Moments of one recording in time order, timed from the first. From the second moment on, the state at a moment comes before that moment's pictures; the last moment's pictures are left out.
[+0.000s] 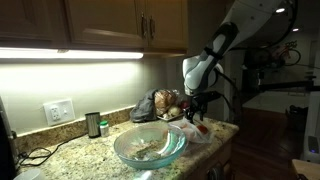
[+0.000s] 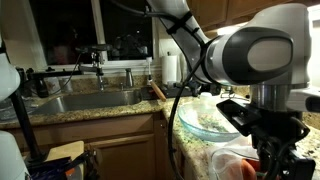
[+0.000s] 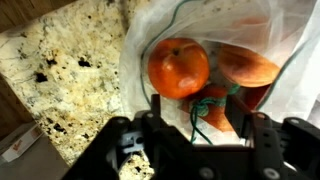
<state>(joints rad) -0.18 0.32 -0.27 -2.11 -0.13 2.53 0.30</state>
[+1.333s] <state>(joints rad) -0.18 0.29 -0.27 -2.16 -0.12 2.53 0.30</state>
